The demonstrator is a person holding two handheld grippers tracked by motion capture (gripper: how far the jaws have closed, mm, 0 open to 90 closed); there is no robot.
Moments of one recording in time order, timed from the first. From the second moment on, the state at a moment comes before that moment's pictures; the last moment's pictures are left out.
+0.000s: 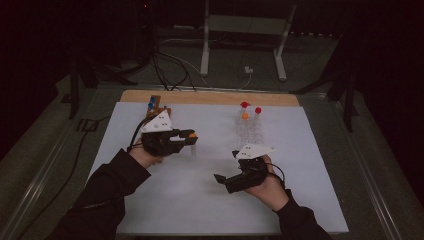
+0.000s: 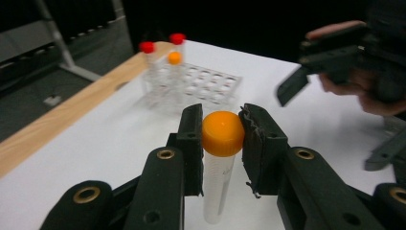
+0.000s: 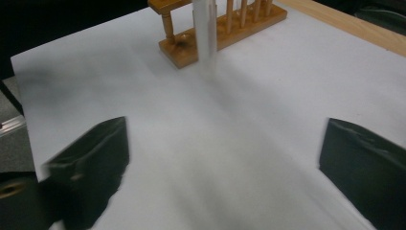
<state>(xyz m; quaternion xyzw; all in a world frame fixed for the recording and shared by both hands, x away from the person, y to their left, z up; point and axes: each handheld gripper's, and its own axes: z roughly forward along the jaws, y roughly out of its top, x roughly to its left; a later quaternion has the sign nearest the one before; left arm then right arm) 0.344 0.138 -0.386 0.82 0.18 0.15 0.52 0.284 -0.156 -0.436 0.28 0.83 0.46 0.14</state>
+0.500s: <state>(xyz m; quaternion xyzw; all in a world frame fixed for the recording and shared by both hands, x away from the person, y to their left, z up) 0.367 0.181 -0.372 0.80 0.24 0.20 0.52 0.284 -0.162 -0.433 0.28 0.82 0.48 0.13</state>
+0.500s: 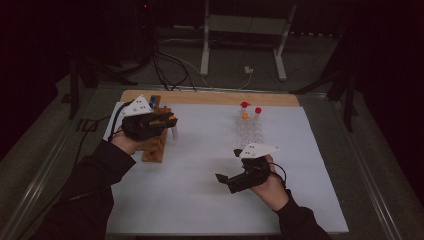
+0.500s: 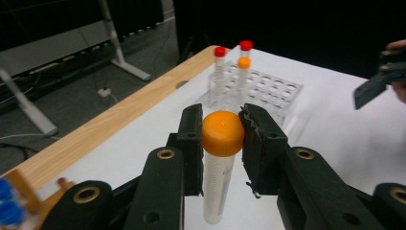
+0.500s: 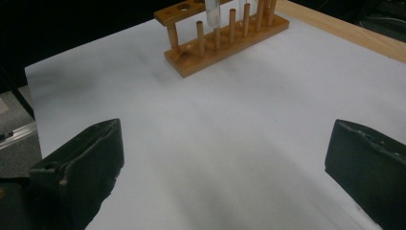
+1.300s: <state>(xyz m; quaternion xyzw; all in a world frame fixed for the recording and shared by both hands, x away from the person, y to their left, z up) 0.414 0.224 -0.368 0.75 0.34 0.28 0.49 0.284 -0.163 -0.433 0.27 0.82 0.48 0.13</state>
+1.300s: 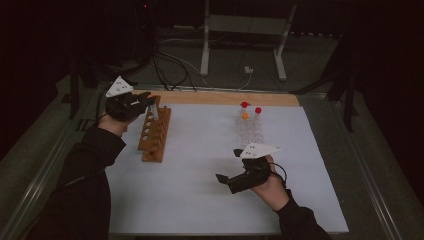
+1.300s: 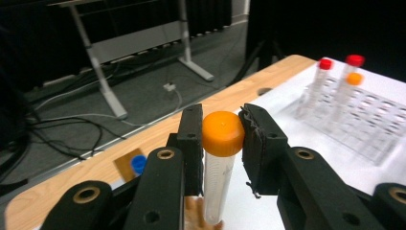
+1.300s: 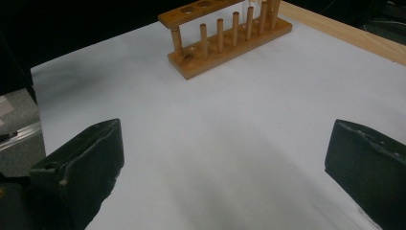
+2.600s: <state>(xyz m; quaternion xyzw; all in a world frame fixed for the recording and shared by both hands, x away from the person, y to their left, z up) 0.442 0.230 -0.444 0.75 0.42 0.28 0.43 0.285 -0.167 -0.434 0.27 0.82 0.48 0.13</state>
